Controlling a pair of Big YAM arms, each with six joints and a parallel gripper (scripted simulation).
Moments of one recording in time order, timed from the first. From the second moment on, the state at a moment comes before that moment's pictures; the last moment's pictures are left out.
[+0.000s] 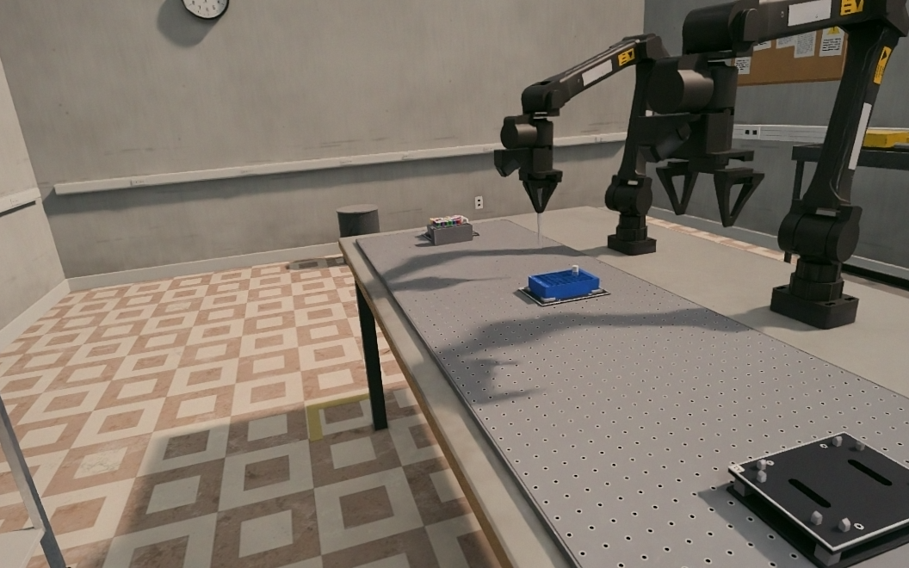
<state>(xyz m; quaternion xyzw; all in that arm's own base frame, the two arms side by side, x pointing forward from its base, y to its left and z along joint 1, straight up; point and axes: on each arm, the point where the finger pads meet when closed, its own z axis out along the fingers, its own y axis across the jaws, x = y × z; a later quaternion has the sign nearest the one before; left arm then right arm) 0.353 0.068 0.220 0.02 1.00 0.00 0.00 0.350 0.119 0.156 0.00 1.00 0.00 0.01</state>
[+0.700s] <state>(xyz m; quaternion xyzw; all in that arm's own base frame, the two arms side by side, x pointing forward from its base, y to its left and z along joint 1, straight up) 0.353 0.068 0.220 0.02 1.00 0.00 0.00 0.354 0.088 0.157 0.00 1.00 0.00 0.01</state>
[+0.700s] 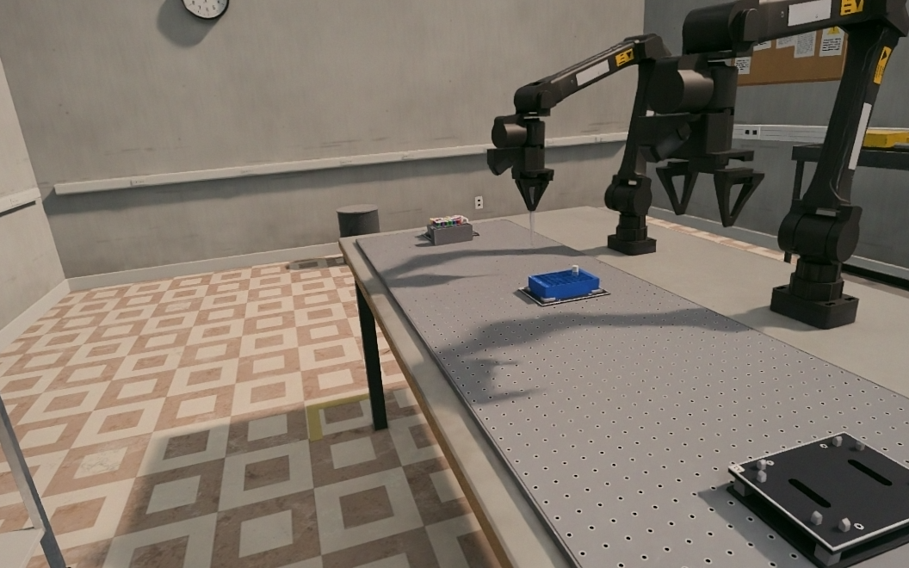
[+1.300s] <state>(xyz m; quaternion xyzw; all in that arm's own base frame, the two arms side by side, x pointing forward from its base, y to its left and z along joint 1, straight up) 0.353 0.068 0.220 0.02 1.00 0.00 0.00 0.358 0.063 0.157 0.00 1.00 0.00 0.01</state>
